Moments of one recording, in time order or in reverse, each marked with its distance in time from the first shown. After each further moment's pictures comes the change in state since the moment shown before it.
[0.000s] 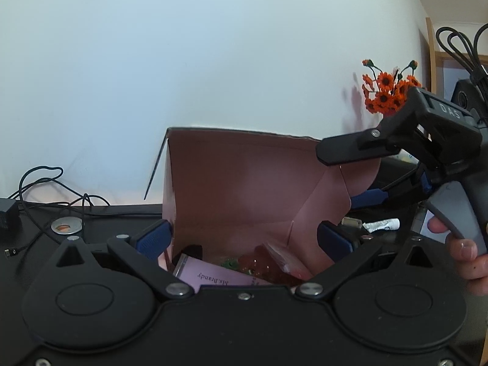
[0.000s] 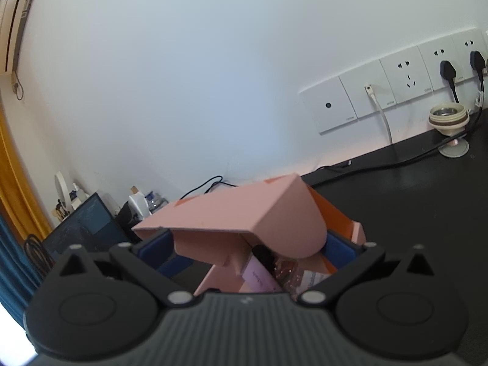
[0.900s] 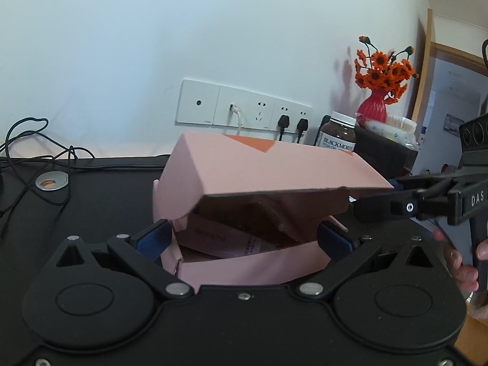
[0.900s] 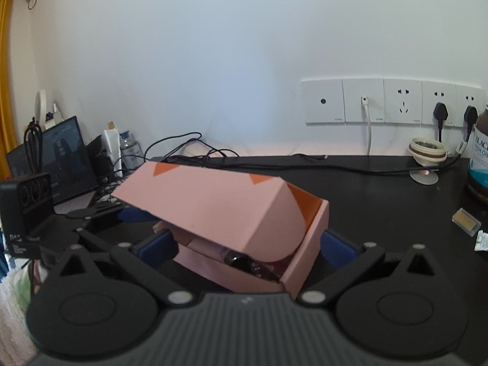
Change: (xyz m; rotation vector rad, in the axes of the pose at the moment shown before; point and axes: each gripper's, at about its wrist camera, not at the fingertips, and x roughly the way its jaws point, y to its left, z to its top) left arm 0.004 0.032 -0.004 -0.080 0.167 -0.111; right arm -0.011 0.027 -0.034 -0.302 0.082 -0.171
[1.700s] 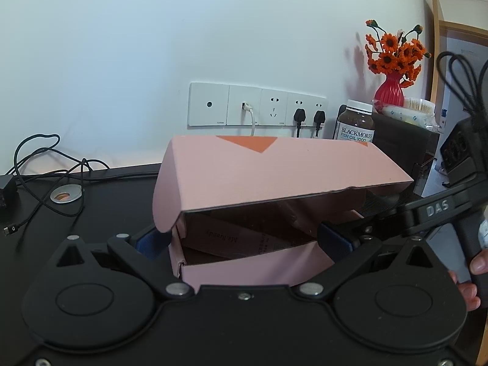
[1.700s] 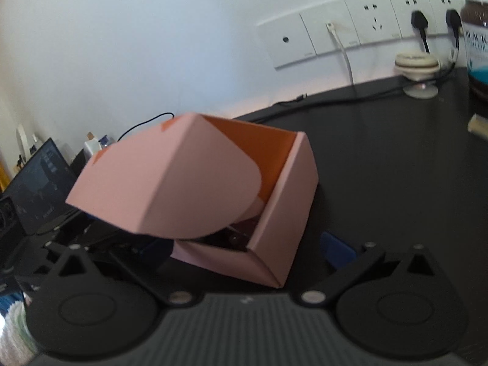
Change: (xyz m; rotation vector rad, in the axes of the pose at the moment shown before) left arm 0.007 -0.020 -0.002 0.078 0.002 0.106; right arm 0.050 -0.041 -0.033 0.264 0.108 0.042
